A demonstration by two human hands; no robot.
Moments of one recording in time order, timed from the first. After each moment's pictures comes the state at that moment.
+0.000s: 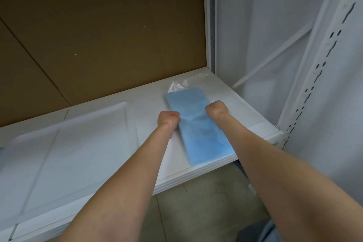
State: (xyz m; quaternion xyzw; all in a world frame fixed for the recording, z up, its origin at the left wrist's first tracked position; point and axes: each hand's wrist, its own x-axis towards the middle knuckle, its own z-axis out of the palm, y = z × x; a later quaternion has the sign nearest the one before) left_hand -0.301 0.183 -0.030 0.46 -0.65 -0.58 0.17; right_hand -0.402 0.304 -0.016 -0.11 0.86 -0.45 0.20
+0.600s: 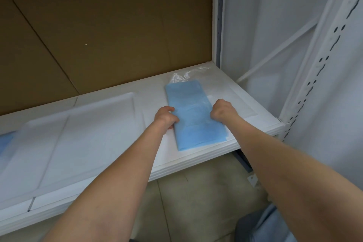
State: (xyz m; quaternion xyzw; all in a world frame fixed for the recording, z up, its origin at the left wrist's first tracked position) left_hand -0.255 0.179 -0.023 0.44 -0.71 -0.54 0.09; right_hand -0.369 0.325 -0.010 -0.19 0.93 -0.24 0.17
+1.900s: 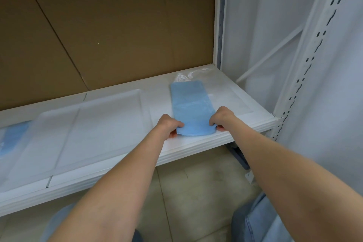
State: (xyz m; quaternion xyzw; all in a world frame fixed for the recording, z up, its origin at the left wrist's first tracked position) left_hand -0.200 0.225 -0.009 0.46 -0.65 -0.60 0.06; right_hand -0.327 0.353 -0.010 -0.14 0.89 -0.34 0.28
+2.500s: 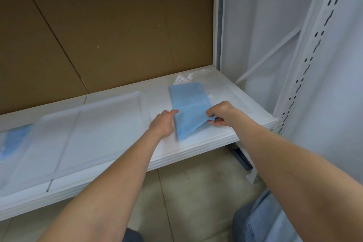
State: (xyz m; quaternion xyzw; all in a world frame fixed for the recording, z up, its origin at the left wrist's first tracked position) left_hand -0.190 0.205 -0.006 0.30 -0.94 -0.16 -0.02; right_hand -0.325 0.356 0.017 -0.07 0.75 -0.55 0.37
